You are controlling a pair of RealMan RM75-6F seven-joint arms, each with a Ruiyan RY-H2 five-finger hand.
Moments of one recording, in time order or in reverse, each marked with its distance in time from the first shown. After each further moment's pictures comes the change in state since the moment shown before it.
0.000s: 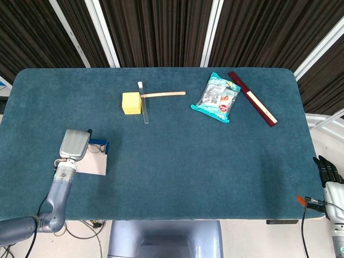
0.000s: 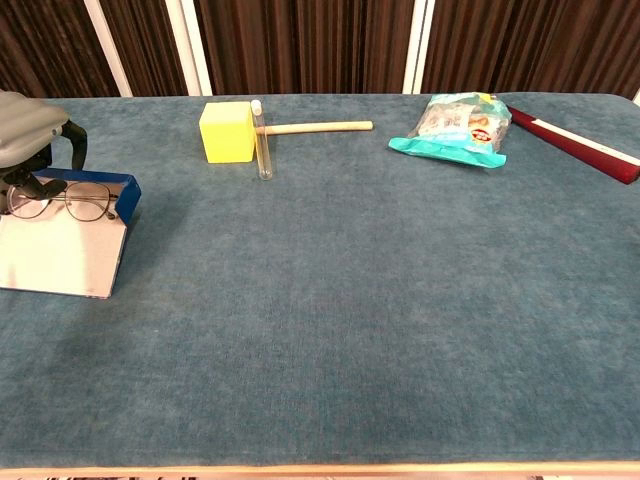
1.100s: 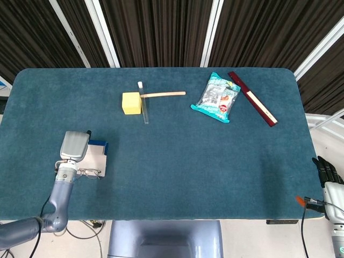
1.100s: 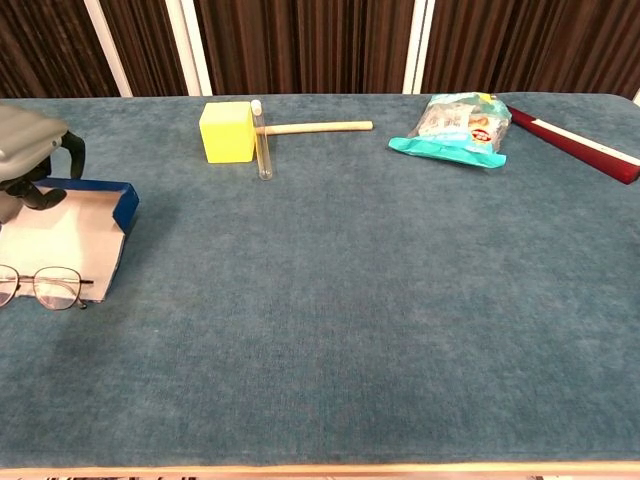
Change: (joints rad) left arm 0.047 -0.063 -0.076 0.066 0.008 -0.043 0.024; right arm 0.001 0.003 -0.002 -0.005 0.005 -0.007 -0.005
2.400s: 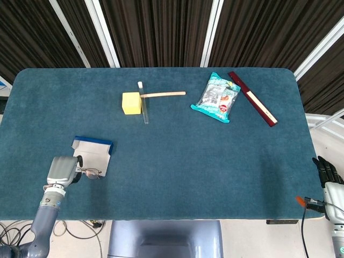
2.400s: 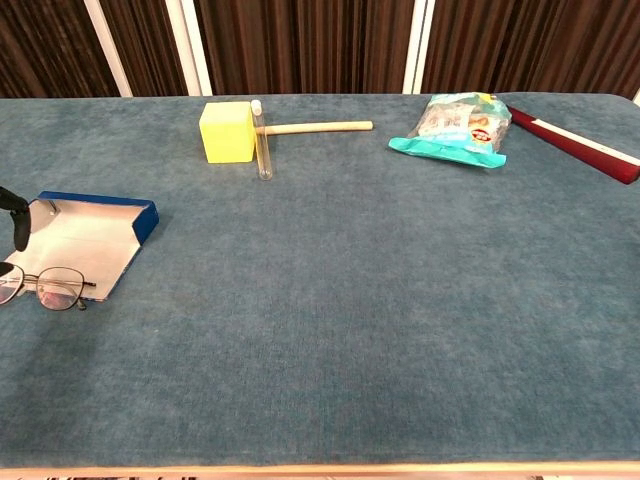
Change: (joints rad) left arm 0.166 0.205 0.074 -0.416 -0.047 0.034 -0.065; right arm -0.001 0.002 -0.001 0.000 -0.005 0.003 0.002
